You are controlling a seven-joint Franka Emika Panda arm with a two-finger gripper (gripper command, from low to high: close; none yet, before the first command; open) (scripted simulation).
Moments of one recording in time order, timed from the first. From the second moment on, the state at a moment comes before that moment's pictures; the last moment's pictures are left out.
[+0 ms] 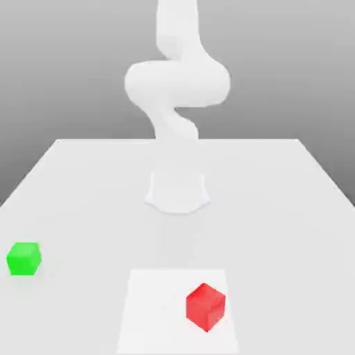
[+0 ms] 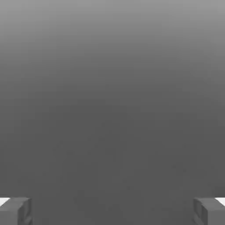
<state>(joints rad) -0.05 -0.71 0.06 -2.33 -0.03 2.34 0.90</state>
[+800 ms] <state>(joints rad) -0.22 0.13 0.32 -2.63 -0.12 2.76 1.72</state>
